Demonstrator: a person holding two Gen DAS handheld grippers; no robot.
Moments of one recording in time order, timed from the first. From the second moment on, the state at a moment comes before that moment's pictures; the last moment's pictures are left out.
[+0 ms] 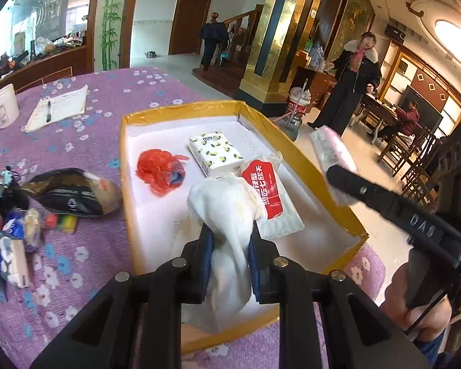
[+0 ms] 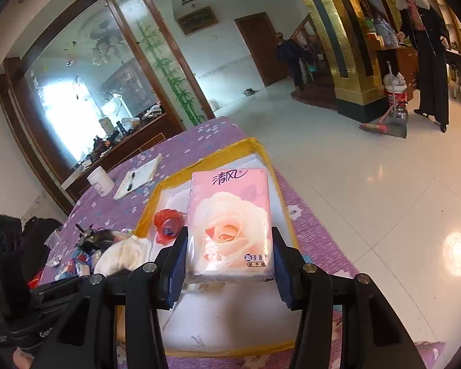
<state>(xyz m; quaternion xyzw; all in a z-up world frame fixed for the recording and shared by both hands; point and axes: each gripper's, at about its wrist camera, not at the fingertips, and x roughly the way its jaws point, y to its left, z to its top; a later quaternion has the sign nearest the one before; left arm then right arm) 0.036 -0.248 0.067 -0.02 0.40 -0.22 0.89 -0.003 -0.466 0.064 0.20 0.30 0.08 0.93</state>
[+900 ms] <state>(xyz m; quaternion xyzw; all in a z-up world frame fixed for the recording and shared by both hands) 0.111 -0.246 0.037 -0.07 0.44 -0.23 0.87 0.151 -0.424 0.061 0.11 0.45 0.08 0.88</state>
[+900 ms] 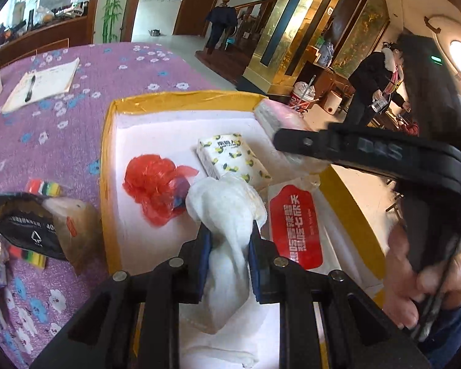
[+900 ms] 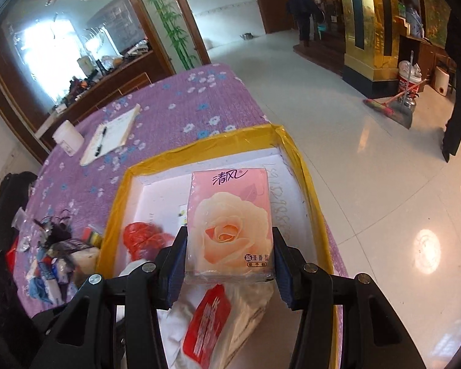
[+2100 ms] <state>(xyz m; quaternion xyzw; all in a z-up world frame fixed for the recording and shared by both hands) 0.081 -0.220 0.077 -0.12 0.32 -0.24 0.91 0.114 -0.432 0.062 0.16 0.42 0.07 0.89</state>
